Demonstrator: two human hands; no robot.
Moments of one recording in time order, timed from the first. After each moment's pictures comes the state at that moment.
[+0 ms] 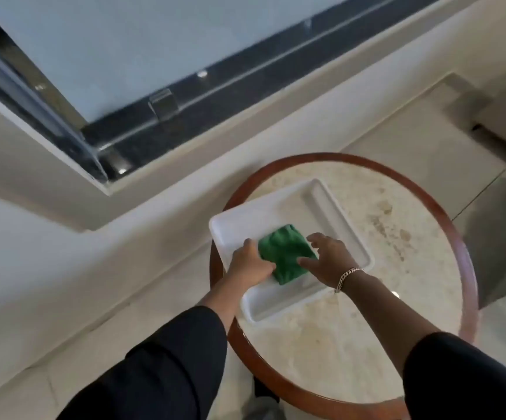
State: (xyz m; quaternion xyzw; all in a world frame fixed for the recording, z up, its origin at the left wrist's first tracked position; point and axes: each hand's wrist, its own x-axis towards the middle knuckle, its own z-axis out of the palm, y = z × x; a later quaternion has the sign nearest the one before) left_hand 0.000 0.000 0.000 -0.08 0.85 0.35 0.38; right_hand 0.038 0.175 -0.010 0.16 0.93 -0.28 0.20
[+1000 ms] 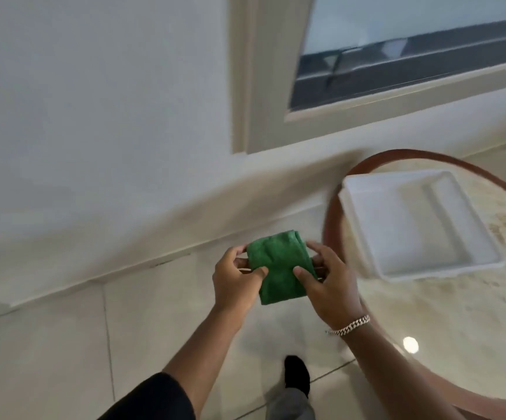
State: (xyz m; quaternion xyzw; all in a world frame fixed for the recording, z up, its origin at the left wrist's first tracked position) left_hand 0.148 -0.265 -0.013 -0.31 0.70 0.63 0.10; right_hand 0.150 -0.105 -0.010 0.10 0.88 -0.46 0.04
